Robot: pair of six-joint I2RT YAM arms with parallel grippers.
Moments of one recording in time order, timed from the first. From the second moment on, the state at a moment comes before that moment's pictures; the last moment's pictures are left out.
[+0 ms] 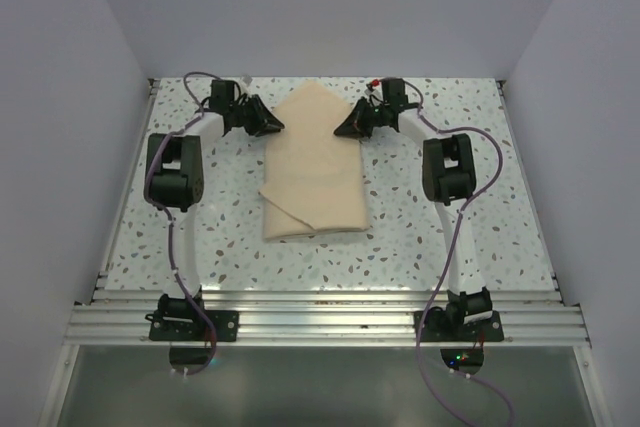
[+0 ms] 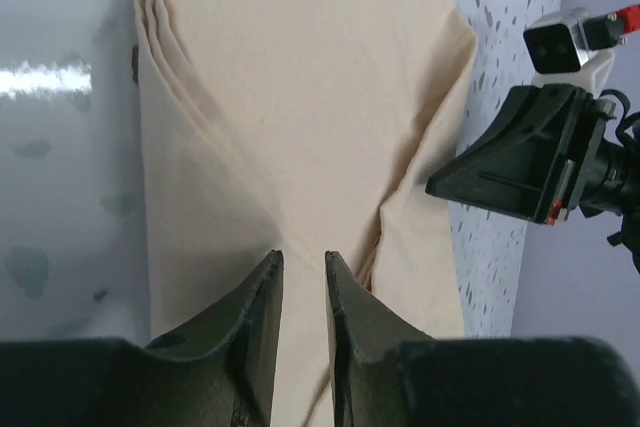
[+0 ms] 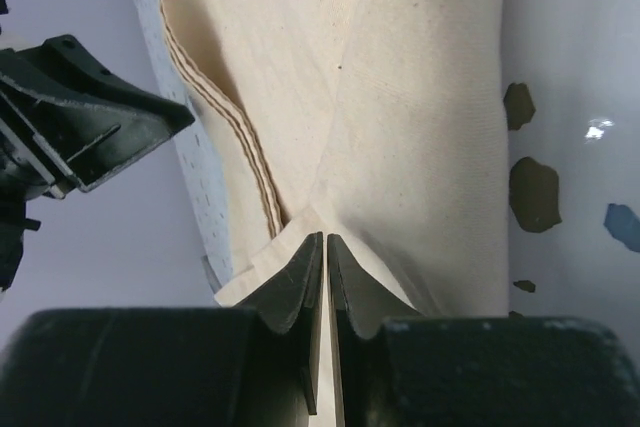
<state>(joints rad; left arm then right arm) -0.07 2.29 1.69 -0.16 0.66 -0.63 0.22 2.60 2.11 -0.33 -0.80 0.76</state>
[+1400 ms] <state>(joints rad) -0.04 2.18 1.43 -0.26 0.71 -0.60 0.15 2.41 1.77 -0.44 -0.83 0.61</state>
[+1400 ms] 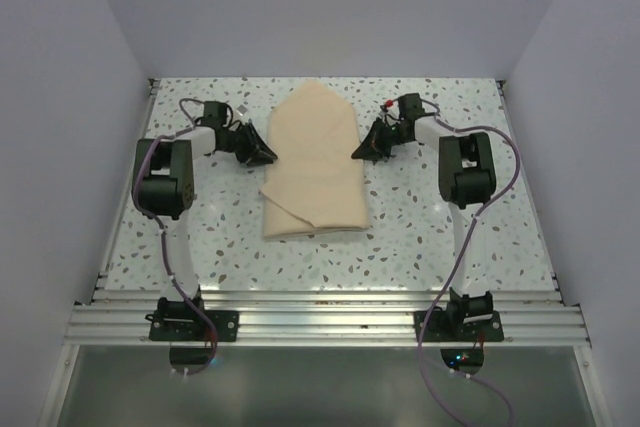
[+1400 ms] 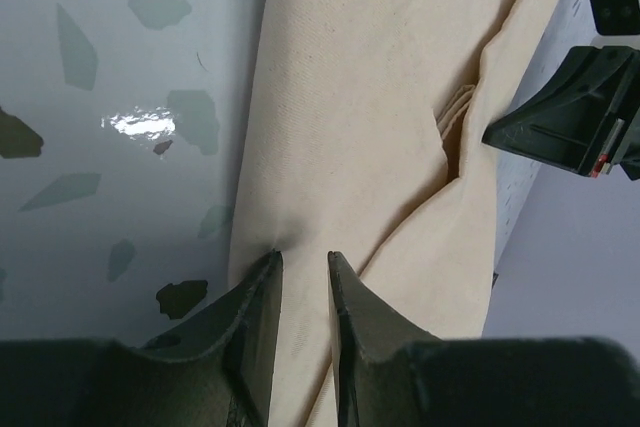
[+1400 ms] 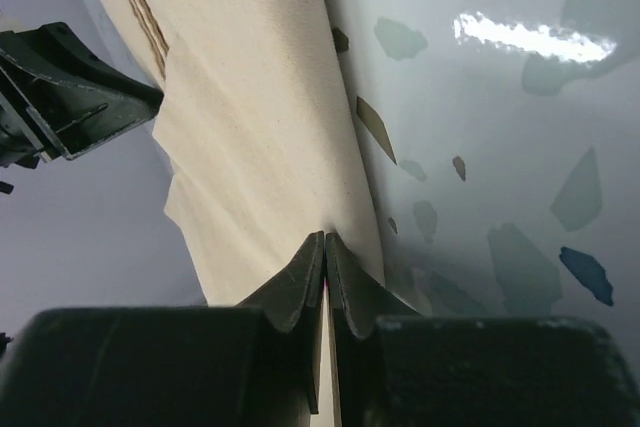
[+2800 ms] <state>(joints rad) -0.03 2.29 1.71 -0.12 0.52 -0.54 0.14 2.47 2.14 -0.44 -0.56 0.56</state>
